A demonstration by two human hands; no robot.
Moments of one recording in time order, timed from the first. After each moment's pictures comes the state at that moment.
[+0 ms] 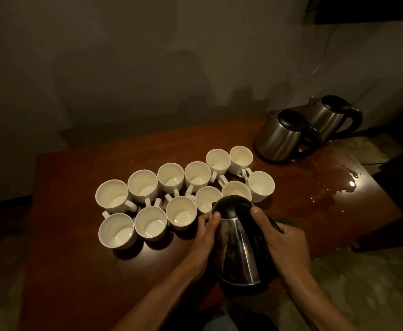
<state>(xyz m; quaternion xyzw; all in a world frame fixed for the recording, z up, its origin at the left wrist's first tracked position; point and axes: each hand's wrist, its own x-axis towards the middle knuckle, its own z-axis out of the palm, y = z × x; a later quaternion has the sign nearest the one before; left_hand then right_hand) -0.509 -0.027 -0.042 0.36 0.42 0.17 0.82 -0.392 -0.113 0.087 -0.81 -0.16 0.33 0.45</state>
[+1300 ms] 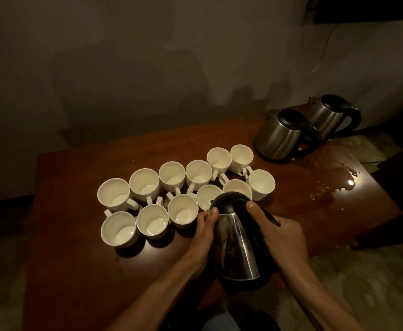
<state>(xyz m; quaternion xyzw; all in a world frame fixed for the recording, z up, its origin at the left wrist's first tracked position) -0.510 -0.023 -0.043 0.35 0.43 0.18 0.82 -0.397 -0.106 0.094 -0.81 -0.17 0.34 0.44</state>
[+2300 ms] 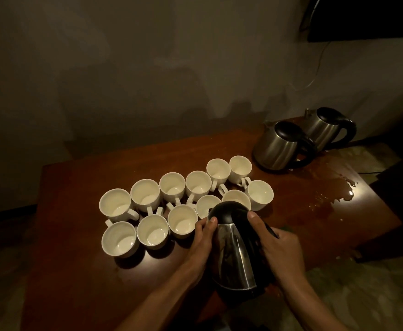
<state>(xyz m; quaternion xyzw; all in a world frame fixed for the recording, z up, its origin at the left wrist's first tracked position) -0.513 -0.022 -0.034 0.36 0.43 0.18 0.81 -0.398 -0.110 0.088 -0.79 -0.17 0.34 0.47</state>
